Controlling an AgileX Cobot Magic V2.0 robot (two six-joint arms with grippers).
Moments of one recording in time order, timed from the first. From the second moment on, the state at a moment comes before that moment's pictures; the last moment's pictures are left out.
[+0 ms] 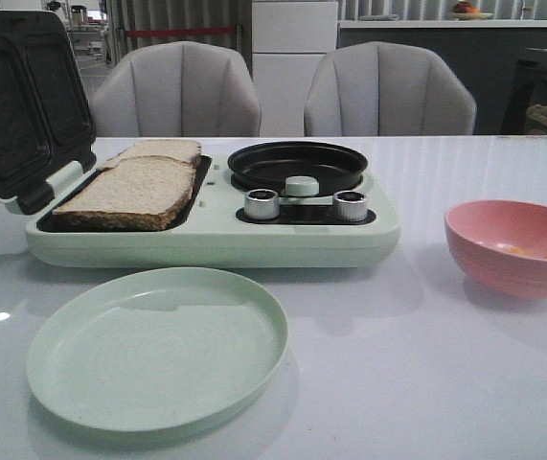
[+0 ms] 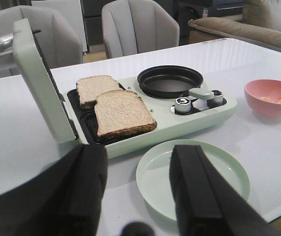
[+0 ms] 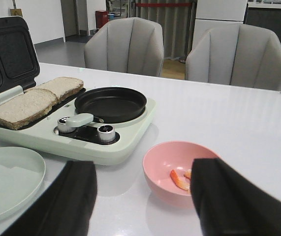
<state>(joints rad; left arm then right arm) -0.46 -0.01 -0.35 -0.01 0.58 0.02 0.34 -0.01 -0.17 -0.08 0.31 0.12</state>
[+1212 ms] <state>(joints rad) -0.45 0.66 -0.69 -0.14 0.28 -0.26 0.34 -0.01 -0.17 -0.08 0.31 0.12</state>
